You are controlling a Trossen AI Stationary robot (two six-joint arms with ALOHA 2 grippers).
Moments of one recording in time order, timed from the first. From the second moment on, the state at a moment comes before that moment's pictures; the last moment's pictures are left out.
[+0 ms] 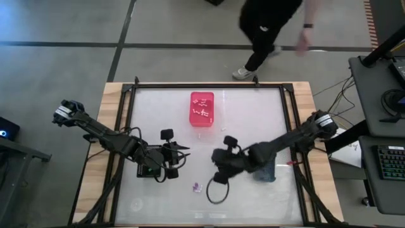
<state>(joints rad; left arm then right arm) -0.47 1.29 0.86 -0.13 -0.64 -0.13 0.40 1.75 1.41 -0.63 0.49 0.50</state>
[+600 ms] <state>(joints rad) -0.47 1.29 0.84 -0.16 -0.65 -0.02 -0.10 1.58 0.91 0.38 0.21 0.05</state>
